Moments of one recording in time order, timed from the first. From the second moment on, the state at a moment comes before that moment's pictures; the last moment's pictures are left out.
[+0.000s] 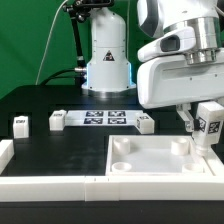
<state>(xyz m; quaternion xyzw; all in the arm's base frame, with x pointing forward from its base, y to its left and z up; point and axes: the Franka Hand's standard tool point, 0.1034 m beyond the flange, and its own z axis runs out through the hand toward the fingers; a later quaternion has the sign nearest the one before) 0.605 0.136 0.081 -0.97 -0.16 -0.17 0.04</state>
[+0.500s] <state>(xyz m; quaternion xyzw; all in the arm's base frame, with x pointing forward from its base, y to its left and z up) 0.610 0.131 0.074 -0.97 -0.16 -0.18 0.04</state>
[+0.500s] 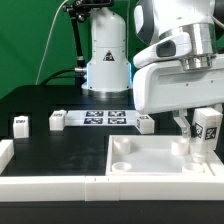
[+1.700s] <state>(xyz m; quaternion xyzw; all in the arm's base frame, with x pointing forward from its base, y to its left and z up) 0.626 0.116 0.062 -0.96 -0.18 -0.19 0.03</state>
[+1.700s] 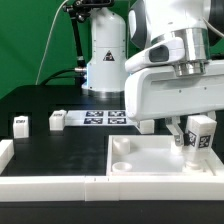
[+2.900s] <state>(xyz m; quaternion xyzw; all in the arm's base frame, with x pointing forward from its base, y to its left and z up) 0.622 0.119 0.054 -0.96 -0.18 -0.21 0.03</state>
